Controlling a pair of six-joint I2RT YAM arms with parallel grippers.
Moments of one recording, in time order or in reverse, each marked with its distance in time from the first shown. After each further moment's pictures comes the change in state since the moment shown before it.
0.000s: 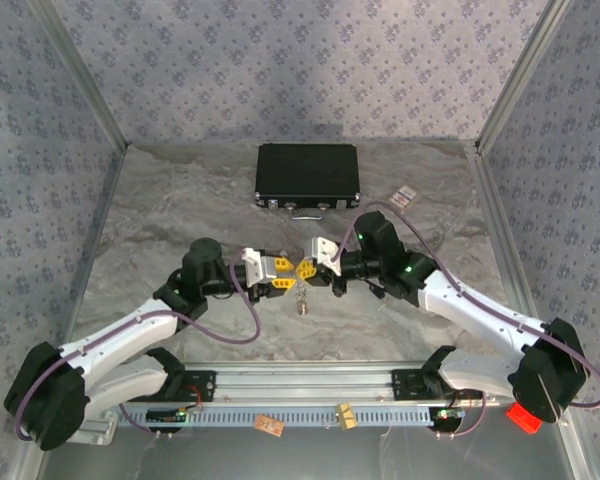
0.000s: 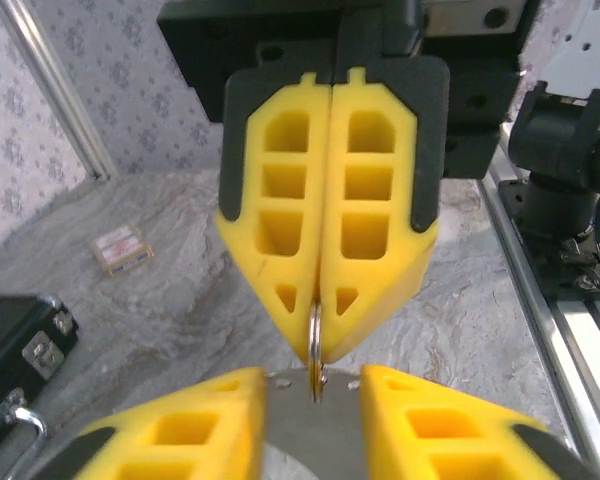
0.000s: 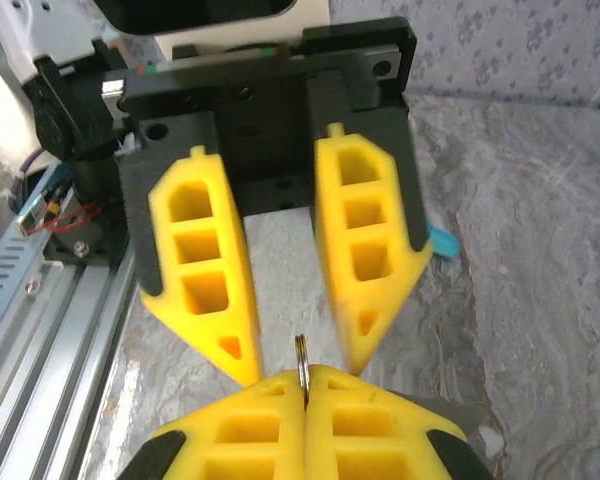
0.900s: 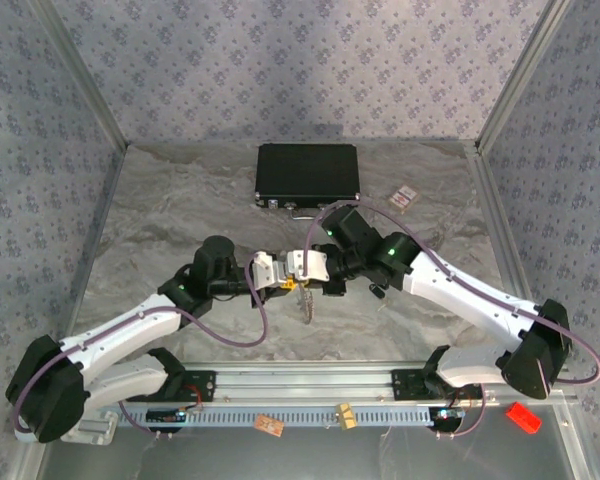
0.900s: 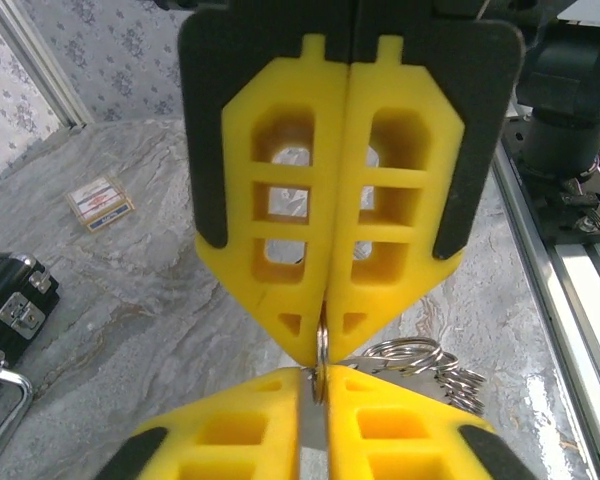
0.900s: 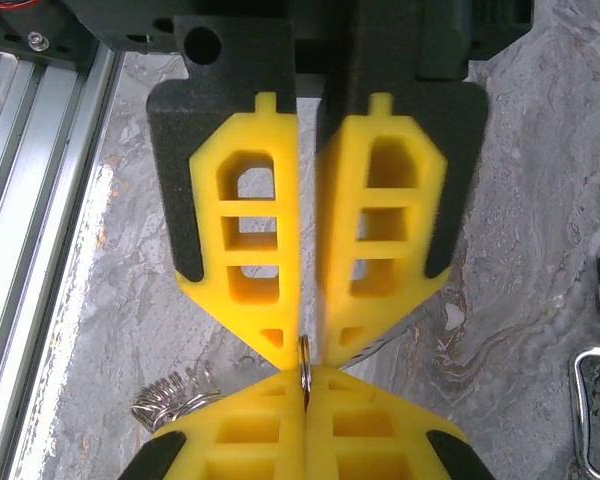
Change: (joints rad) left arm -0.052 0.042 0.070 -0.164 -0.066 0.095; right arm 0.136 0.135 0.307 -0.513 0.330 -0.269
